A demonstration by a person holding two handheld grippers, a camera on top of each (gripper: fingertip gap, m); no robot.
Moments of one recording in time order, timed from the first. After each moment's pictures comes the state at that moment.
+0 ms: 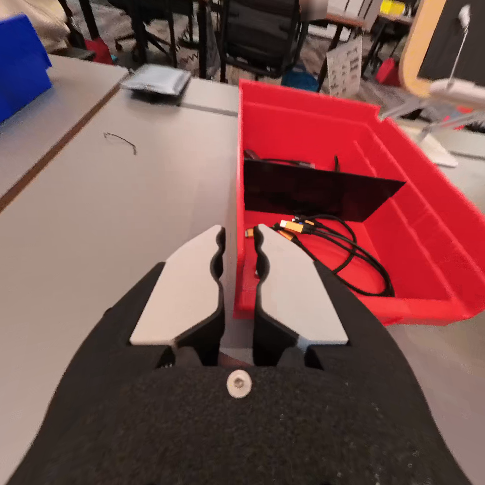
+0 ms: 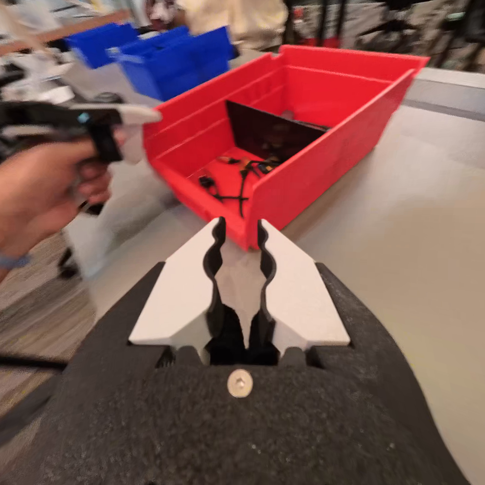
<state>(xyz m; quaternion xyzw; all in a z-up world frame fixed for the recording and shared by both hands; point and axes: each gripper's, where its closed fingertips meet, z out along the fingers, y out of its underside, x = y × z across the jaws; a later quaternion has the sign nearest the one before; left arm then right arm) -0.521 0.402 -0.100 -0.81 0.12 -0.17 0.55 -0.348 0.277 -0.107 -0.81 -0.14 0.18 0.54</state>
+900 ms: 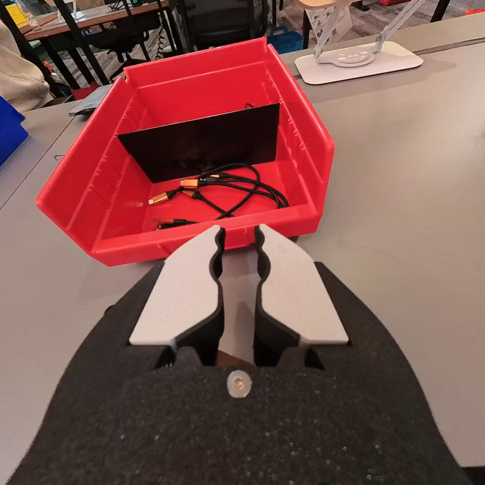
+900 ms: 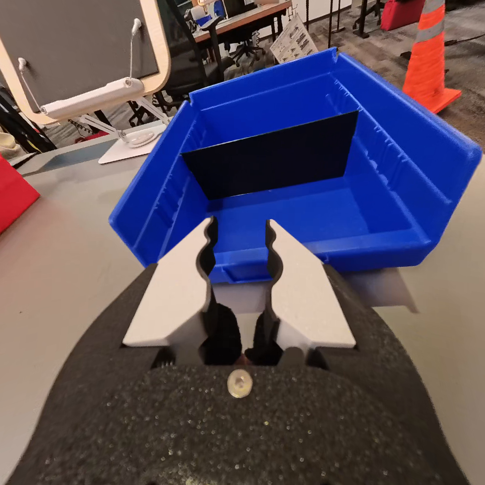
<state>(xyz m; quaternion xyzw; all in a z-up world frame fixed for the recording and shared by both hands) -0.417 0.295 -0.121 -0.80 0.24 -0.07 0.55 0.125 0.096 -0.124 -0.77 0.22 0.00 0.60</state>
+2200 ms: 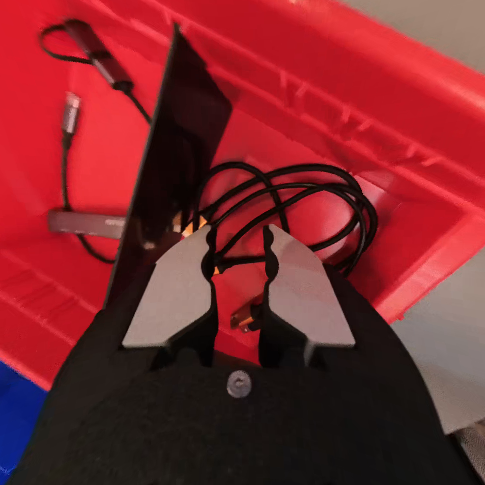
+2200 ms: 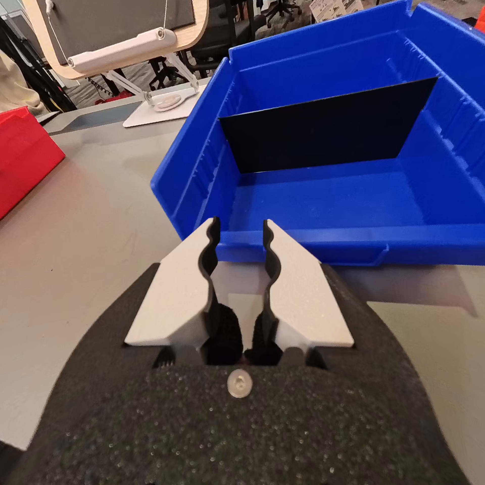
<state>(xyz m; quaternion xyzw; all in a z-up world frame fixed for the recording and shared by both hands) -0.384 0.403 -0.174 -0.71 0.68 0.02 0.16 0.089 0.103 -0.137 -0.80 0.17 0.03 0.57</state>
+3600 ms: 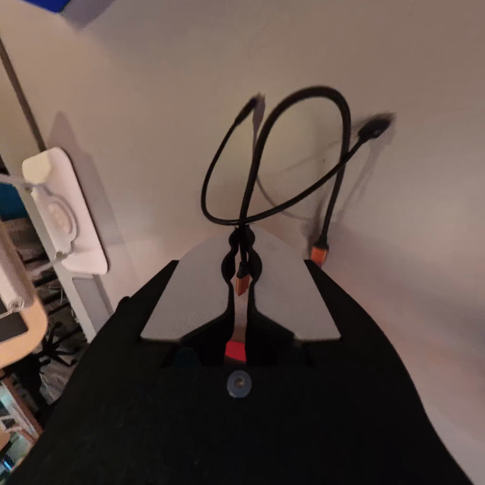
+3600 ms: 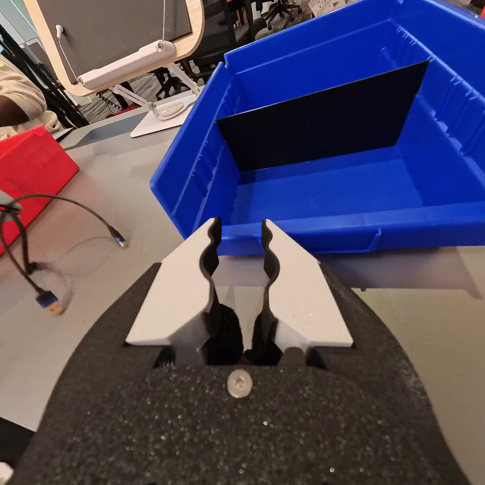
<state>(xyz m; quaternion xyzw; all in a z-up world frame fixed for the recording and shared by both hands) -0.171 0.243 -0.120 -0.42 0.88 0.00 0.23 0.090 0.094 -0.135 -0.79 0.19 0.06 0.57</state>
